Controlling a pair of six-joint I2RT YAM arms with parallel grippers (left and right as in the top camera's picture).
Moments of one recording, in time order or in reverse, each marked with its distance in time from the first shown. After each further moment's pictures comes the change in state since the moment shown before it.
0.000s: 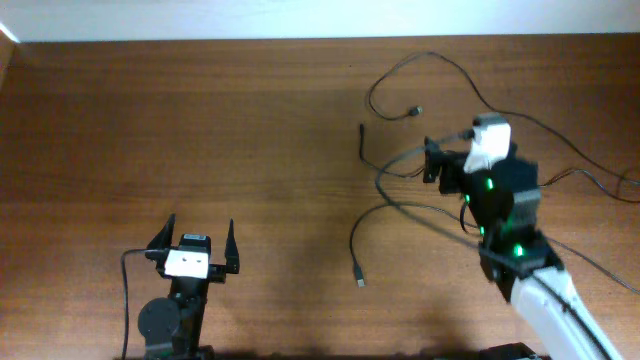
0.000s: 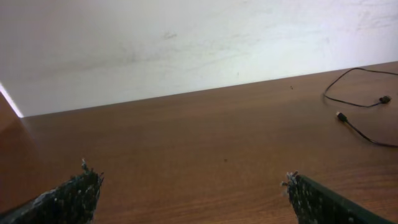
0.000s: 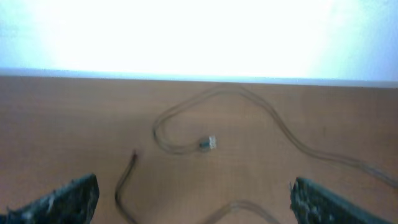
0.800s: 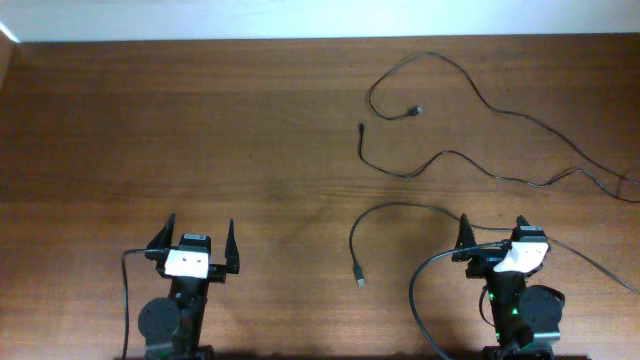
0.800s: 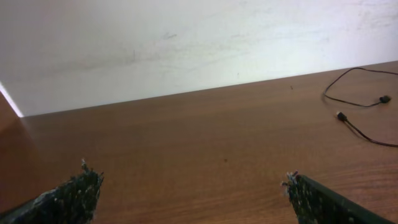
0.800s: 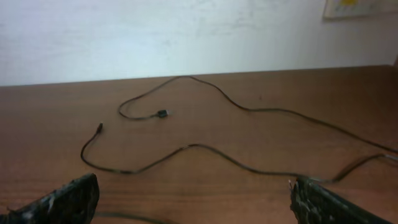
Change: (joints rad) left arm 0.000 0.000 0.000 0.000 -0.001 0.000; right arm -0.153 -1.027 -0.560 -0.294 0.000 0.003
